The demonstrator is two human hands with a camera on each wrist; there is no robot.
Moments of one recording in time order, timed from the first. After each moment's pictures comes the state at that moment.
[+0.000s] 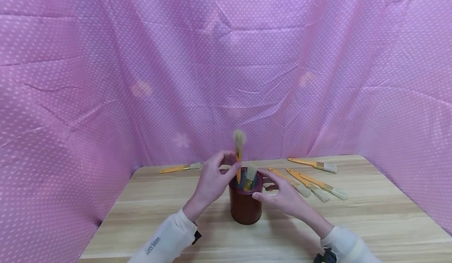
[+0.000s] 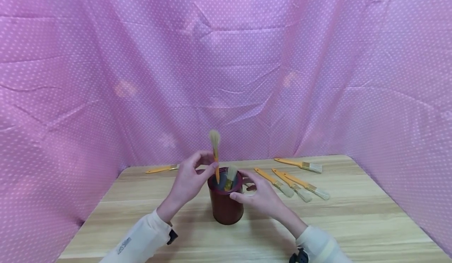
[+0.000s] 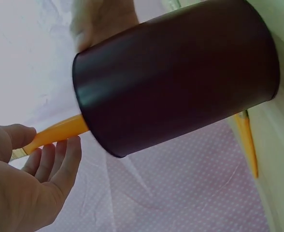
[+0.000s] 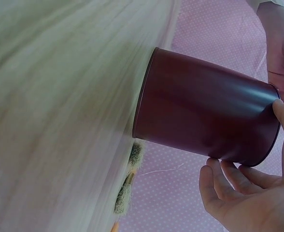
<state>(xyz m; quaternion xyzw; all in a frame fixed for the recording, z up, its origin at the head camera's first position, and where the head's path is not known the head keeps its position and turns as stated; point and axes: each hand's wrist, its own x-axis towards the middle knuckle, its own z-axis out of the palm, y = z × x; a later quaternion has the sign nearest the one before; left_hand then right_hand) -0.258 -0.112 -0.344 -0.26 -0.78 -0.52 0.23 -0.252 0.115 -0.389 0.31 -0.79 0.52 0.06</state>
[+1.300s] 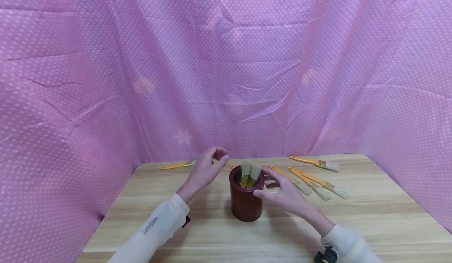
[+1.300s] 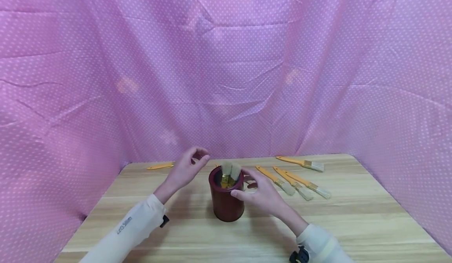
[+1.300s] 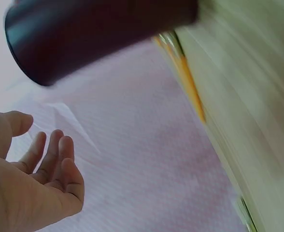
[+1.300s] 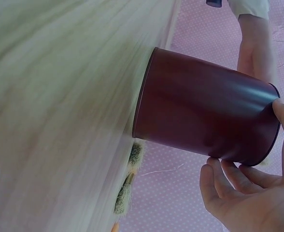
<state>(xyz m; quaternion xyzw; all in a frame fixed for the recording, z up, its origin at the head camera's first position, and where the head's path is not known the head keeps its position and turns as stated) -0.299 -0.147 -0.369 -0.22 -0.86 -0.42 0.21 -0.249 0.120 -0.393 0.31 -0.79 0.52 0.06</state>
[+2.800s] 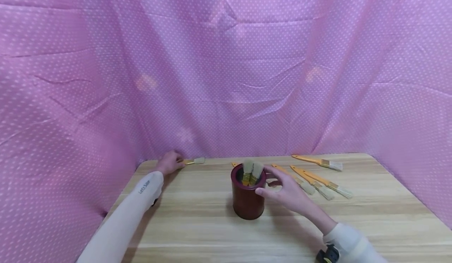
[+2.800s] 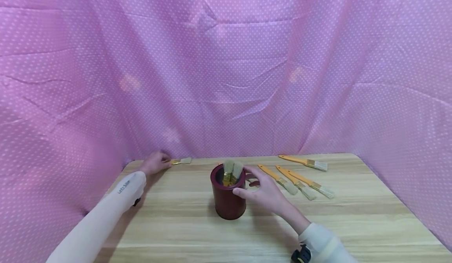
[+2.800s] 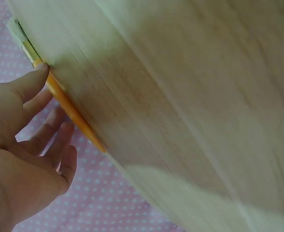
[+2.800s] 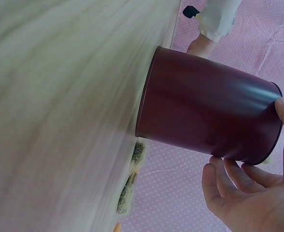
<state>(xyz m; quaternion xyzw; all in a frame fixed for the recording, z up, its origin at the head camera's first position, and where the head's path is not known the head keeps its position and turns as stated) -0.410 -0.336 -0.441 -0.09 -0.98 -0.13 0.07 -0.252 0.118 -0.392 0.30 -0.79 0.53 0.06</state>
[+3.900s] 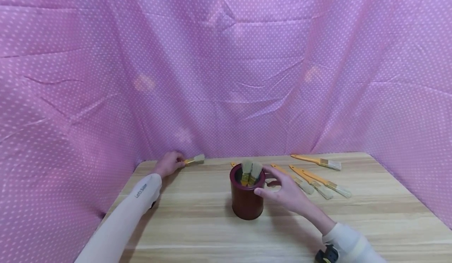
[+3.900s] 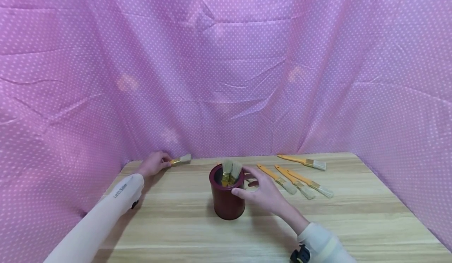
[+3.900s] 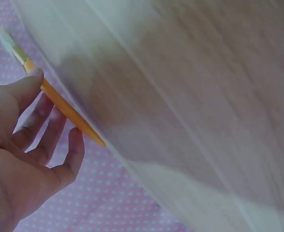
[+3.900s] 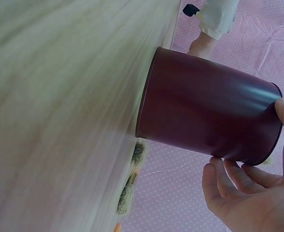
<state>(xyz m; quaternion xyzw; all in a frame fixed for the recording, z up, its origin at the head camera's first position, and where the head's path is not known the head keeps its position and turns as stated) -0.414 -0.333 -0.442 -0.13 -0.98 -0.14 0.09 -0.255 0.116 -0.393 0.31 -0.79 0.53 0.06</state>
